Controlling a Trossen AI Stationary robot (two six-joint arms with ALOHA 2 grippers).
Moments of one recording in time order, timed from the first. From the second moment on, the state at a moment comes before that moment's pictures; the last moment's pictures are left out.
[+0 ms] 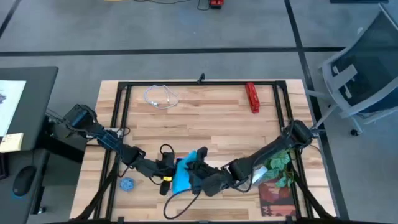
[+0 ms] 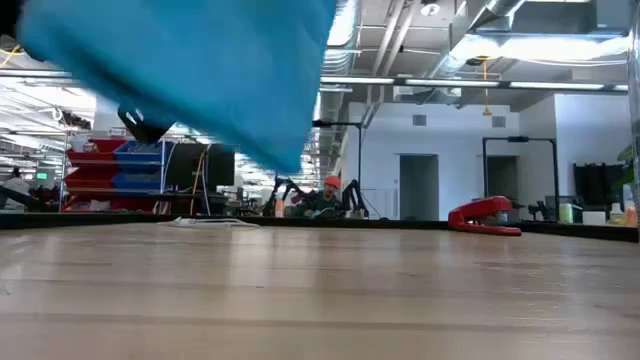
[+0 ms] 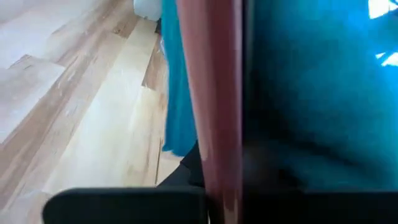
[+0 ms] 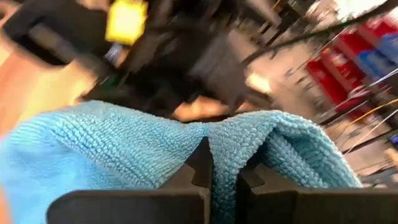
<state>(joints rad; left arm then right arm) -0.60 1.52 0.56 0.62 -0.38 -0.61 0.50 2.02 1.57 -0.19 0.83 -0.12</state>
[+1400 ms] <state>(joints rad) -0.62 1.52 0.67 0.37 -0.59 -0.54 0.44 2.11 1.69 -0.28 0.64 -0.07</state>
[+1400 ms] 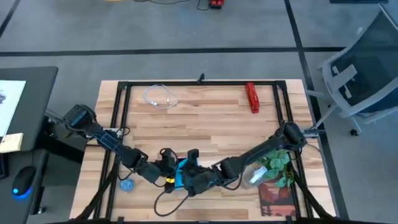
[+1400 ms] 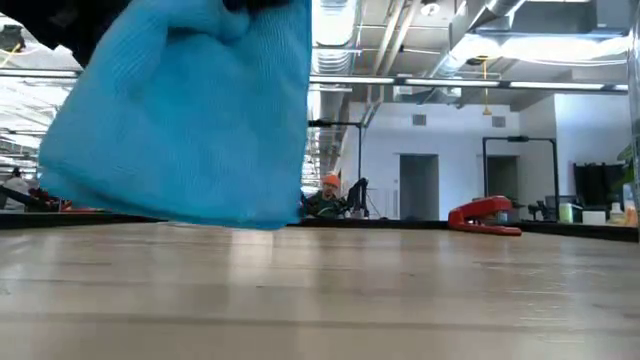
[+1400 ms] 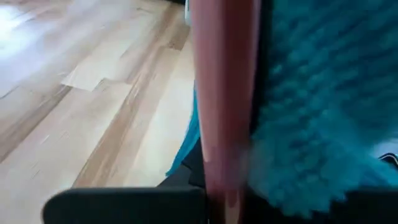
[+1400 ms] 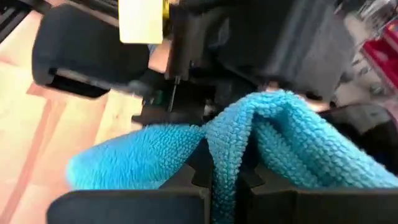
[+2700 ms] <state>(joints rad) -0.65 1.50 0.67 0.41 -0.58 -0.48 0.44 2.11 1.69 -0.23 0.63 0.01</state>
